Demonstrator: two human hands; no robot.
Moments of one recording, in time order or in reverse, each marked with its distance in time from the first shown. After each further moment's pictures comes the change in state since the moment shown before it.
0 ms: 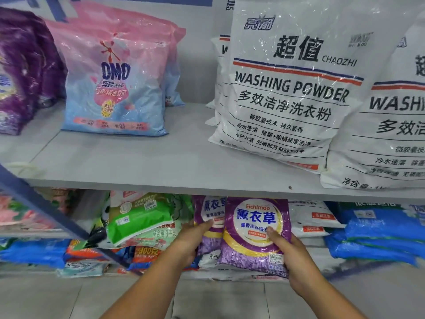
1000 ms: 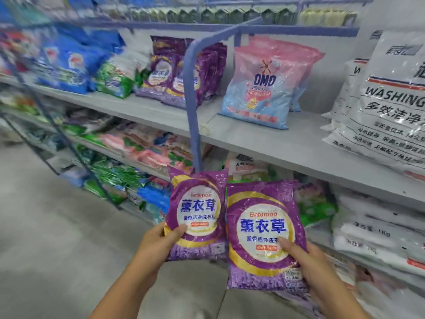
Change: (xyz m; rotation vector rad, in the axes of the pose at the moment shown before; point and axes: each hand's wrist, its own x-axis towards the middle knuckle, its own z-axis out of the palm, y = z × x) left_hand -0.292 -0.068 -0.198 -0.122 0.525 0.383; right_hand -0.137 0.038 0.114 -0.310 -0.465 -0.066
